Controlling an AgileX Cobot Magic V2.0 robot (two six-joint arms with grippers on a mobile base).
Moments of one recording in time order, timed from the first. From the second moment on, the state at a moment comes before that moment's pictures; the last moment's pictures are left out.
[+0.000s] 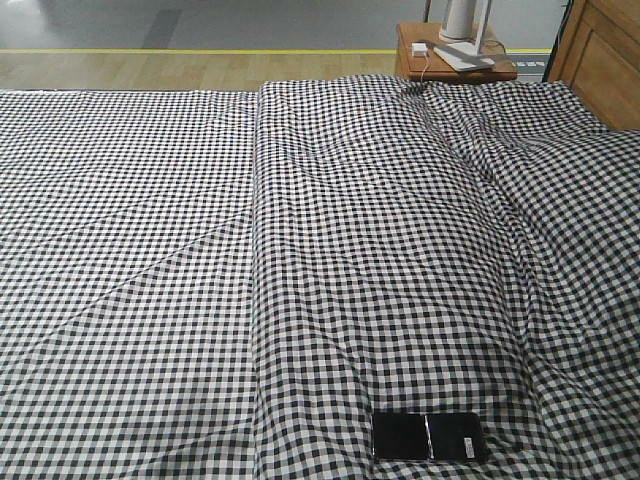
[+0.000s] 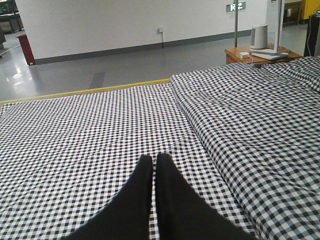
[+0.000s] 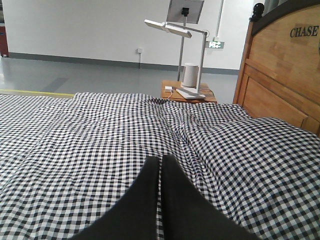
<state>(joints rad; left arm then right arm) -0.03 -0.02 0.03 -0.03 0.18 0.15 -0.05 -0.01 0.03 0.10 0.11 -0.19</state>
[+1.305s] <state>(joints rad) -0.03 -0.02 0.03 -0.03 0.18 0.15 -0.05 -0.01 0.03 0.10 0.04 -0.19</state>
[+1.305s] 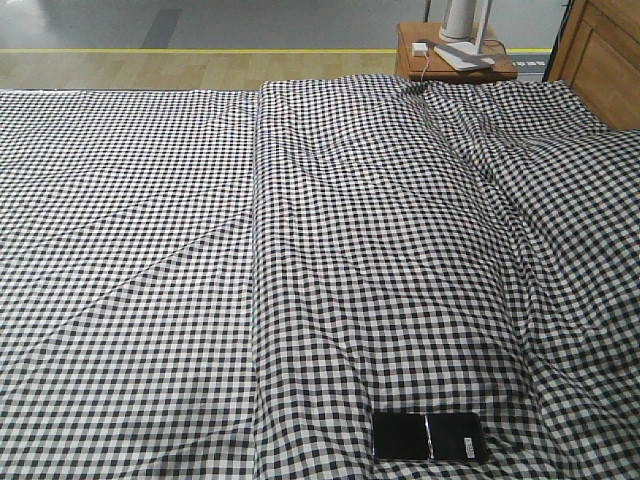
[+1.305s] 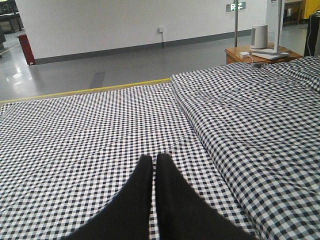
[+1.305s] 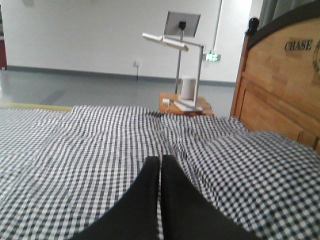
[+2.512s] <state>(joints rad) -0.03 -0.02 0.03 -0.03 0.18 0.15 -0.05 0.67 -0.74 0.12 0.05 -0.22</state>
